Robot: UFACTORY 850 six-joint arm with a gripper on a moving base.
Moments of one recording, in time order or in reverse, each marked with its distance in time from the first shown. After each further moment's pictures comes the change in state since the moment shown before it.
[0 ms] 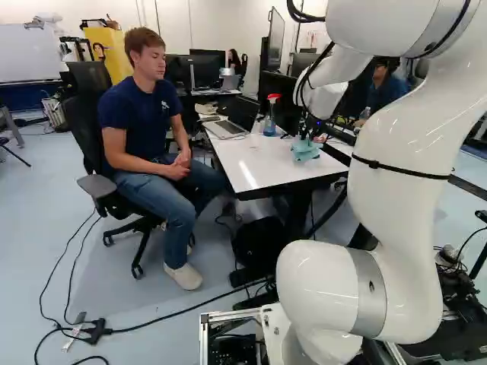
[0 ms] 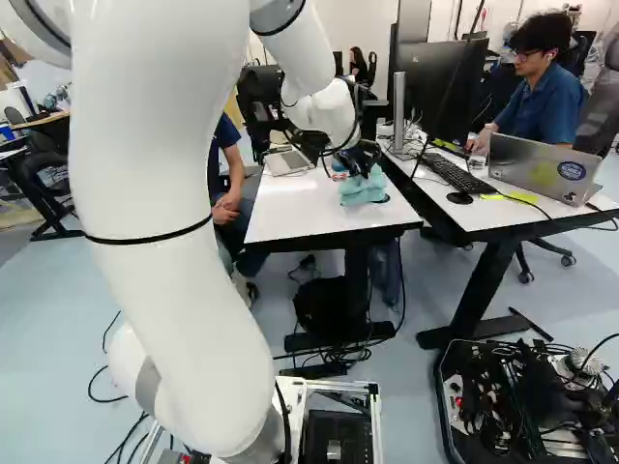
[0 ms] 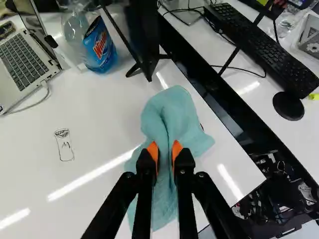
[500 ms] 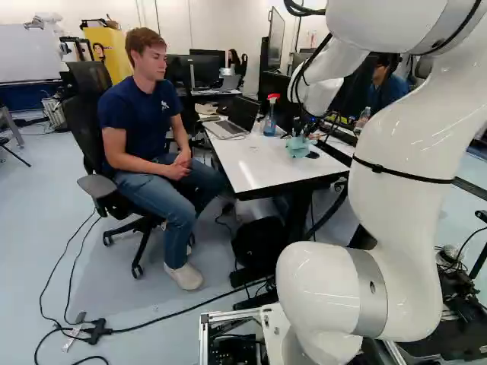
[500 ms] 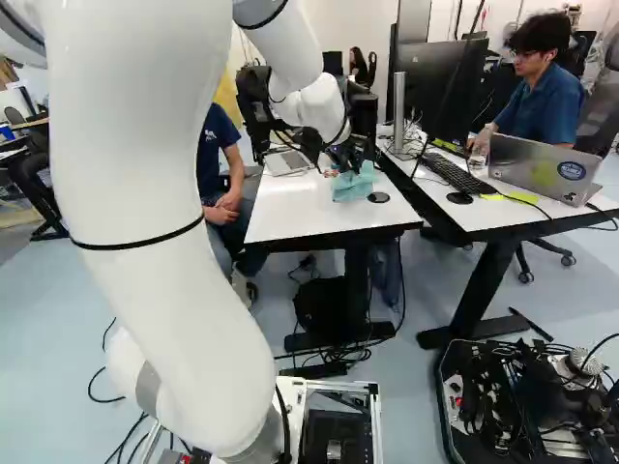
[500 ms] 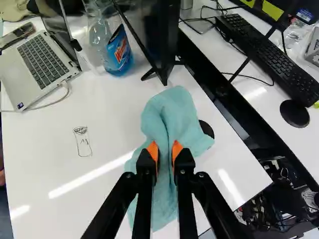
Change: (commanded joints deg) arm 3.1 1.7 0.9 0.0 0.0 0.0
